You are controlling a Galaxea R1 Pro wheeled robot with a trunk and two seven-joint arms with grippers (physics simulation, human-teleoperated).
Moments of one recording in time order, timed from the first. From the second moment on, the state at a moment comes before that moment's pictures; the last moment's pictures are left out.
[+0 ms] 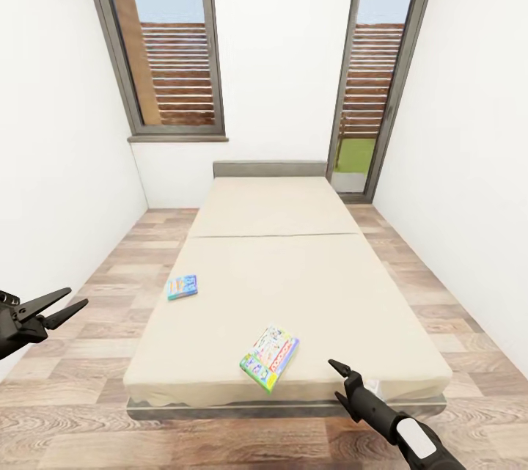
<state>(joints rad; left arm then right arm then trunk) -0.24 0.50 0.51 -1.34 0.91 1.04 -1.08 -0.49 -0.06 -0.37 -0.35 -0.77 0.52 0.58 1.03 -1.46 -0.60</state>
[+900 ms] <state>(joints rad) -0.24 0.50 0.51 -1.34 0.91 1.04 -1.08 -0.49 -0.06 -0.37 -0.35 -0.77 0.52 0.58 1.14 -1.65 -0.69</state>
